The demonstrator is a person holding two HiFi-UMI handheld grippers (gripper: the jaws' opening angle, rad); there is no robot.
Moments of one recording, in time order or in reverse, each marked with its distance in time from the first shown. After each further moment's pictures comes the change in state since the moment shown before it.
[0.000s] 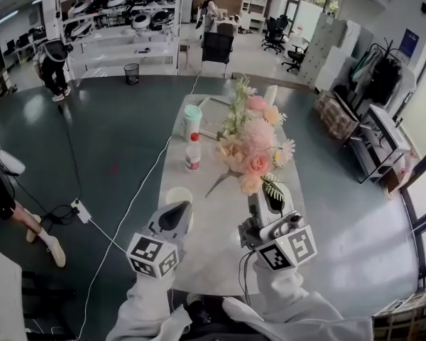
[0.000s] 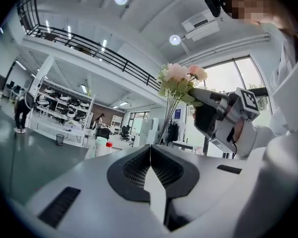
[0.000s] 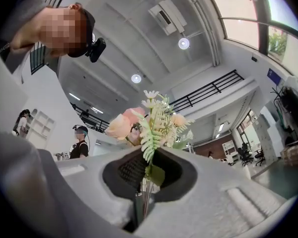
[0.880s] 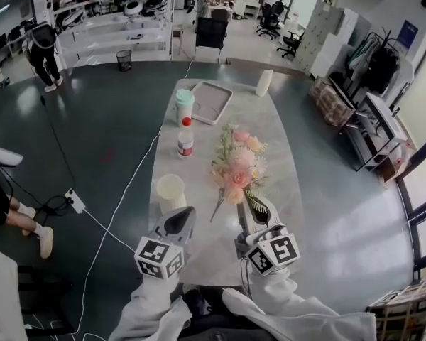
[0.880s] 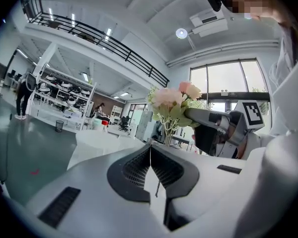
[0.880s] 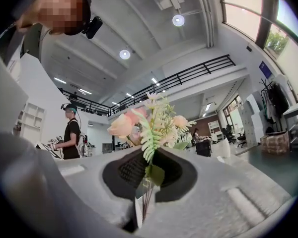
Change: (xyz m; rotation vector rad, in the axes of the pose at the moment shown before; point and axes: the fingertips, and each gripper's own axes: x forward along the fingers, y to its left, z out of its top) left arm 0.012 -0.030 -0.068 -0.078 0.092 -0.019; right arm -0.069 -0.027 -0.107 0.034 0.286 -0.119
